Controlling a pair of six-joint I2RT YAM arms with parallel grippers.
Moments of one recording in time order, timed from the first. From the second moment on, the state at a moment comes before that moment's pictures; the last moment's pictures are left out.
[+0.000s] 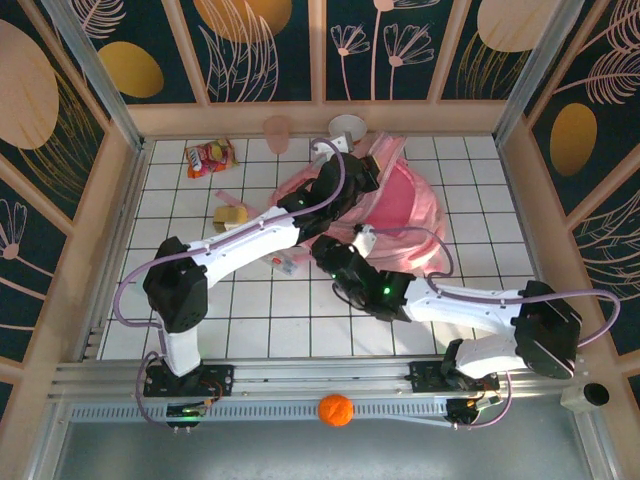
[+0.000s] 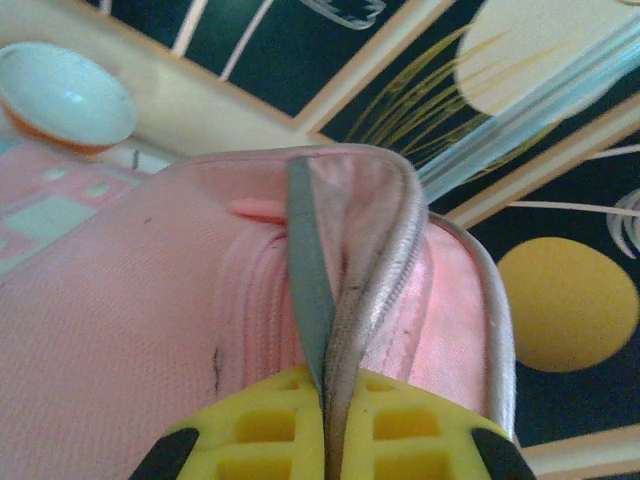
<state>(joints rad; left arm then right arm) -0.90 1.86 1.60 0.03 -0.32 -0.89 1.15 1.30 0.78 0.00 0.56 1.36</state>
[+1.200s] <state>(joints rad) -0.83 1.64 1.22 0.21 0.16 -0.28 0.36 1.00 0.96 -0.27 -0.34 1.08</state>
